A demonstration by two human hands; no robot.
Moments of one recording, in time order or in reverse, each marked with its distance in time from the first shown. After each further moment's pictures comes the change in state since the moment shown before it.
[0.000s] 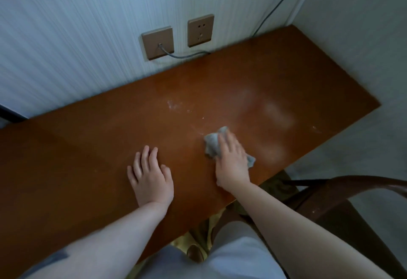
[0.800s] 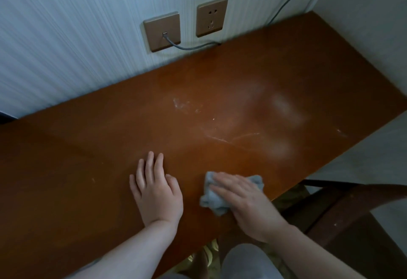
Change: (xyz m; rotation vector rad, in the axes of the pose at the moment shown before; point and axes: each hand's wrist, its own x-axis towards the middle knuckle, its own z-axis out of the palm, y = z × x) left_hand -0.001 -0.001 0.004 -0.013 0.023 -0.028; right_hand -0.048 0.045 0.008 0.032 -0.190 -0.615
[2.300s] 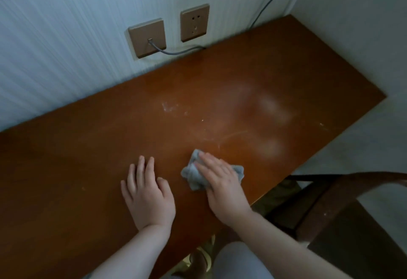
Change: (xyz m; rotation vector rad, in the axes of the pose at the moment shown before) left_hand 0.000 0.001 -0.005 -0.057 -0.011 -0.003; right_hand 0.046 -0.027 0.012 0.125 0.171 0.233
